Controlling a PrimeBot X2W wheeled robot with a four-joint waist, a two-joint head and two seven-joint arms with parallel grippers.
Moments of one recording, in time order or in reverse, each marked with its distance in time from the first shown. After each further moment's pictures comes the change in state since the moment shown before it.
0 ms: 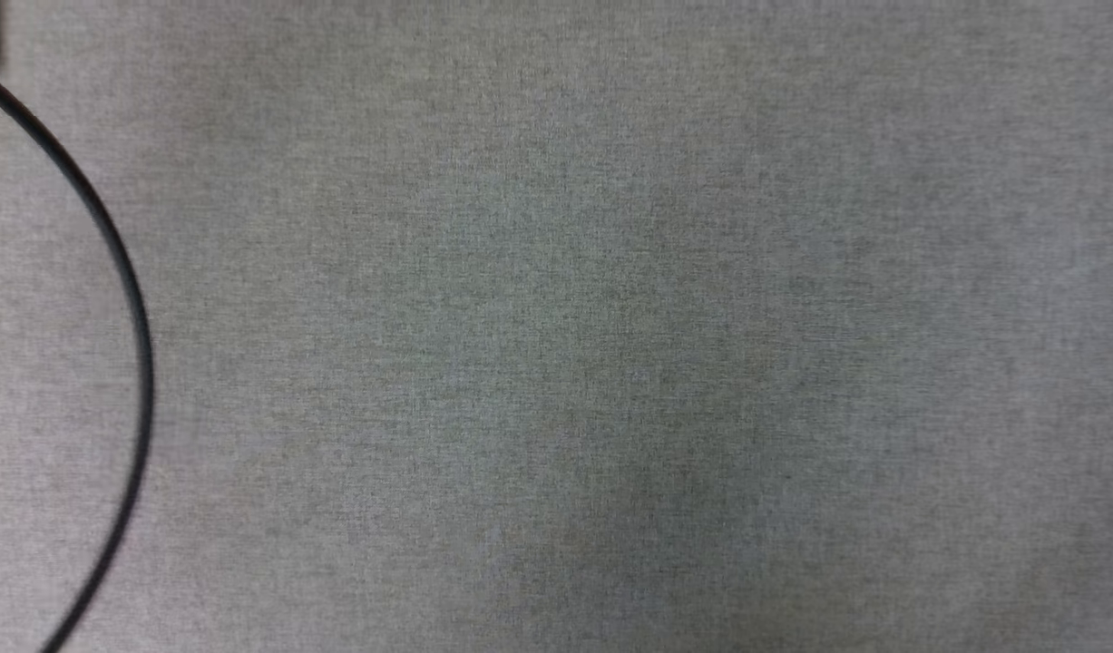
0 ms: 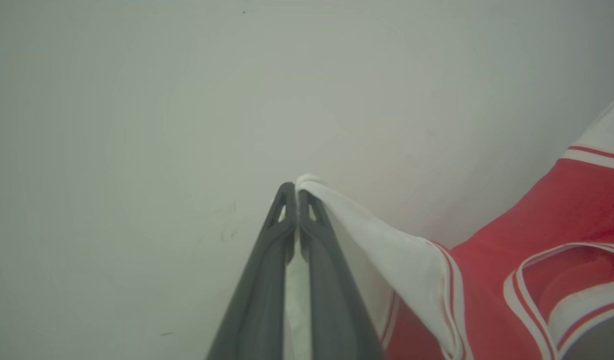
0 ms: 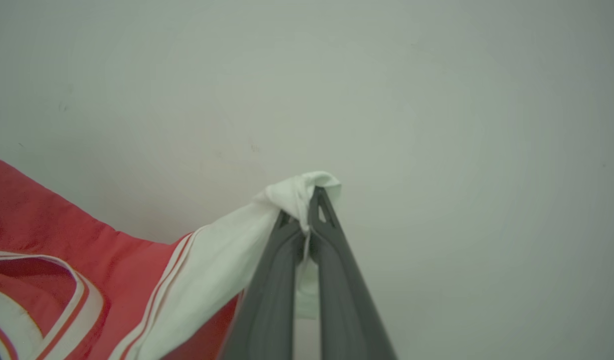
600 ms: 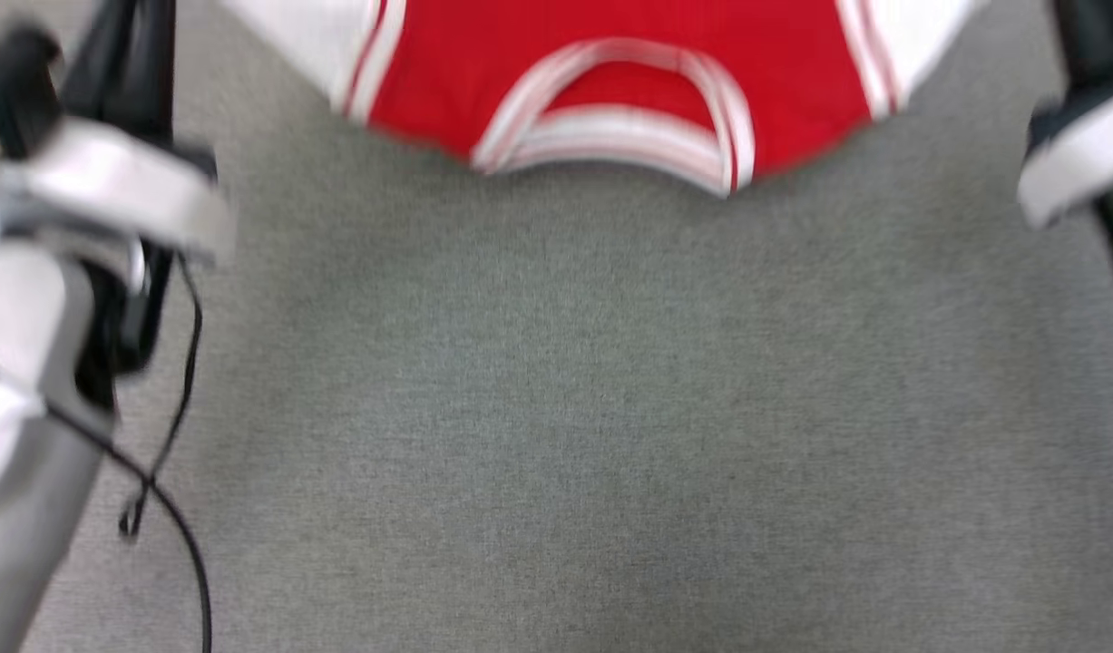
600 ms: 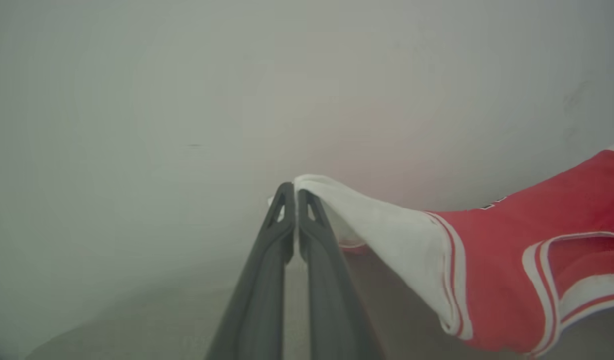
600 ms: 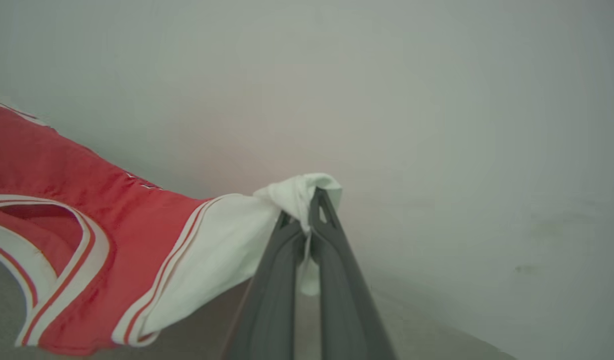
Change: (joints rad) left arm 0.786 0.133 0.026 -0.284 -0.099 0.203 -0.060; right arm 0.686 0.012 0.017 -0.146 0.011 0.000 -0.110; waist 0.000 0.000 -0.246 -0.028
